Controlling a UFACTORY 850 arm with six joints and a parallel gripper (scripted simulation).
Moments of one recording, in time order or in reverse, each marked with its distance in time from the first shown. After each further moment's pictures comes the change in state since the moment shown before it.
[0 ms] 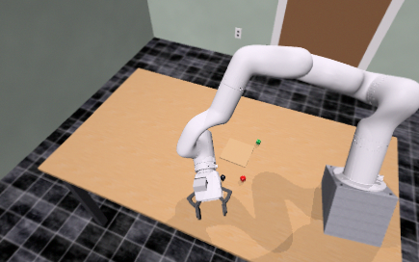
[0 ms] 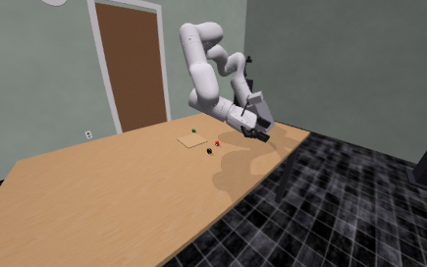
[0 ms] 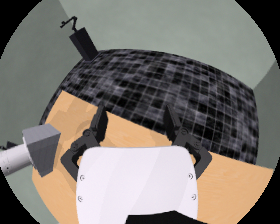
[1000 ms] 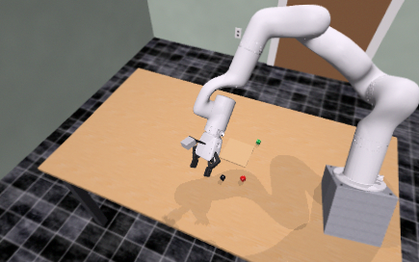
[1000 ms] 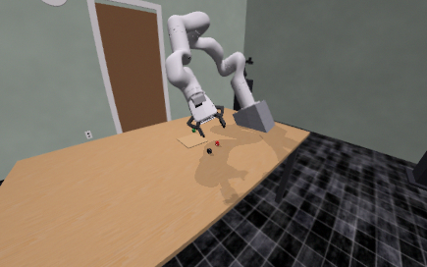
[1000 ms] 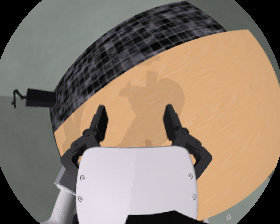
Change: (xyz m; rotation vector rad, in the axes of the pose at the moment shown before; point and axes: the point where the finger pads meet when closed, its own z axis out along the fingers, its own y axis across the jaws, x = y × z) arm -0.079 0.037 -0.185 -0.632 -0.139 0.586
